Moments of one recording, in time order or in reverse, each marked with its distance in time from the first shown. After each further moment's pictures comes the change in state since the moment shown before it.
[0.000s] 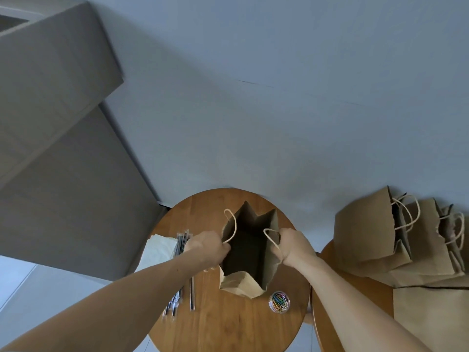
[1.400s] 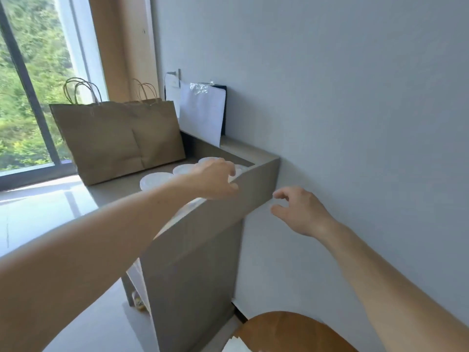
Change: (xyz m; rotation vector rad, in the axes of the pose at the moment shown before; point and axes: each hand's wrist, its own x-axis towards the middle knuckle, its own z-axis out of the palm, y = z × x) left_hand -0.173 -0.208 -0.381 0.093 0.784 -0.029; right_hand -0.076 -0.385 -0.201 0.007 0.335 -0.843
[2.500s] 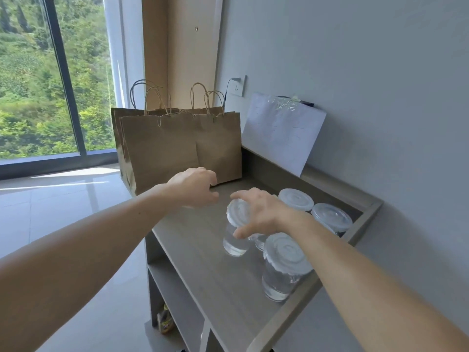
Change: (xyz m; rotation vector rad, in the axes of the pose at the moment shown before) left_hand 0.032 -0.309 -0.010 -0.049 -0.017 -0.199; right_hand 0.209 -0.238 0.150 -0.187 -0.368 -0.285
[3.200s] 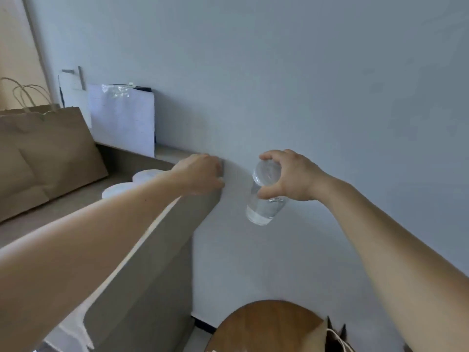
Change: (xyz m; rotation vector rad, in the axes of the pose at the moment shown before) left_hand -0.026 0.339 0.023 -0.069 0.025 0.514; right_hand -0.331 0.177 -0.090 0.122 0.468 0.502
